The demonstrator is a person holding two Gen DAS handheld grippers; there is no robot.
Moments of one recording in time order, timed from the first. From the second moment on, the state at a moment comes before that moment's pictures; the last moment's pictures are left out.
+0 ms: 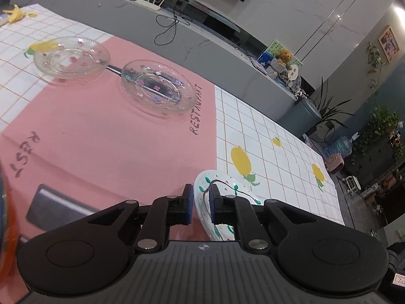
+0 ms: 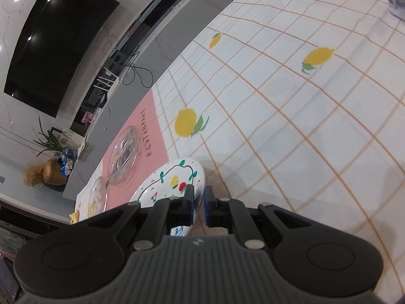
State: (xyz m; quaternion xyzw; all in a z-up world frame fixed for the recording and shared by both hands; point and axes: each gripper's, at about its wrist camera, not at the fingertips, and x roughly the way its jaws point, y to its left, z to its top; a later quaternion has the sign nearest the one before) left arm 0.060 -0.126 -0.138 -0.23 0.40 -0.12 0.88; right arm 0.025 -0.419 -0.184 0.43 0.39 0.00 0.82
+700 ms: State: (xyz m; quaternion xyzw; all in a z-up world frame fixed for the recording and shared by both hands) left arm 0.007 -0.116 -0.157 -0.22 0.42 -0.10 0.88; right arm -0.022 -0.402 -0.200 0.41 0.41 0.00 0.81
